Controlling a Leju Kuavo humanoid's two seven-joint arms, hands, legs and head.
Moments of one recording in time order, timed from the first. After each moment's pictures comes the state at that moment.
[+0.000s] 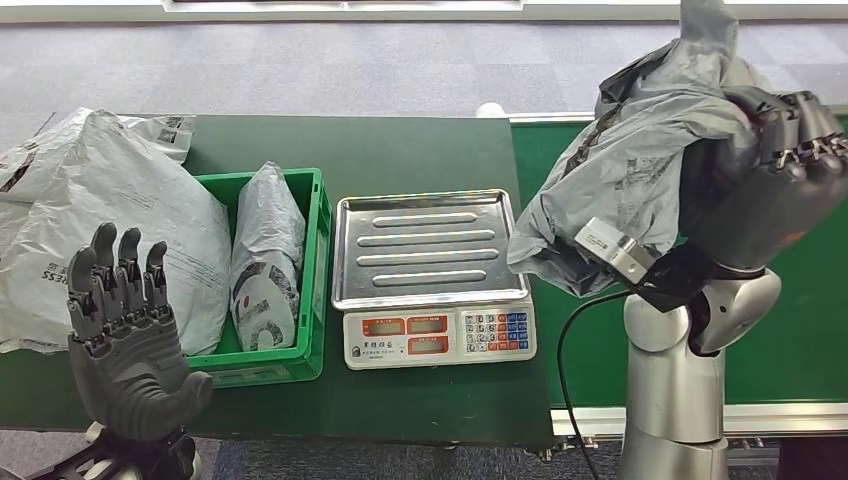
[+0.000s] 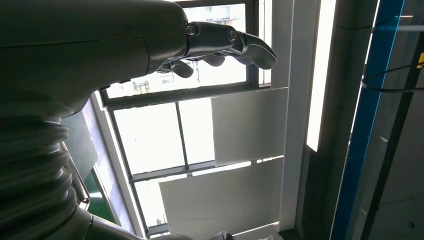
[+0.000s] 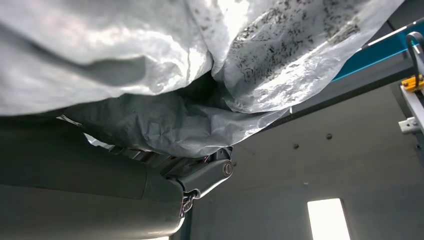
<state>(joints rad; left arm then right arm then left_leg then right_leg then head) 0.08 -0.21 -0.12 -1.94 0.04 -0.16 -0.70 -0.41 0.15 -0.05 -1.84 1.17 -0.70 -0.52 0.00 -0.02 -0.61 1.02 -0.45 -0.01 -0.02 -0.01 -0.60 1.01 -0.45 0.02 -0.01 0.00</state>
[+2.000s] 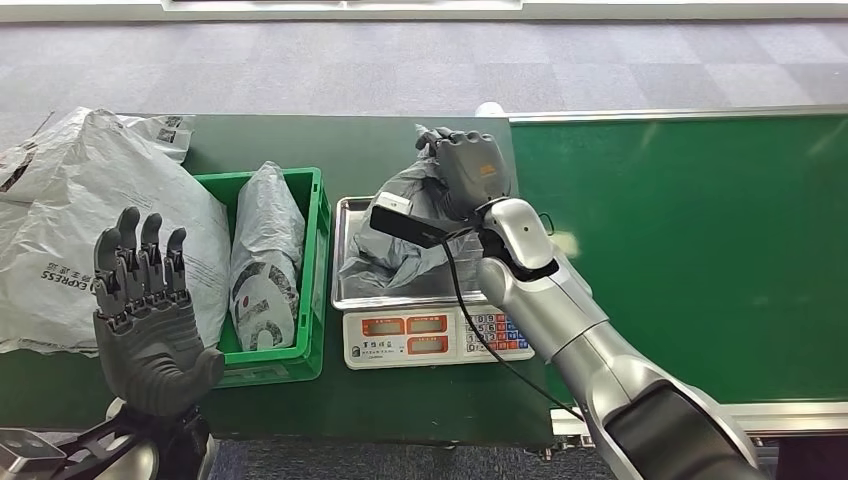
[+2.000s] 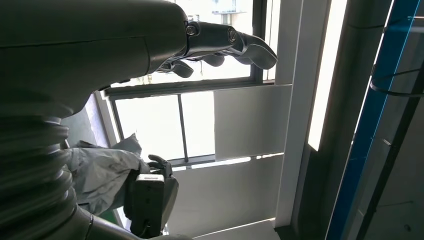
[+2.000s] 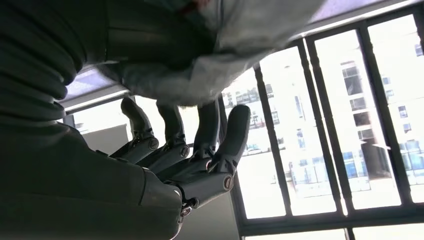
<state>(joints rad) 0.01 -0.21 -0.13 -1.84 0.07 -0.16 -0.70 -0.80 0.13 0.59 -0.91 1.08 -0.37 -0.13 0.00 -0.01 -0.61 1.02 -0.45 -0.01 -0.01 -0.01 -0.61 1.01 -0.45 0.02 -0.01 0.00</state>
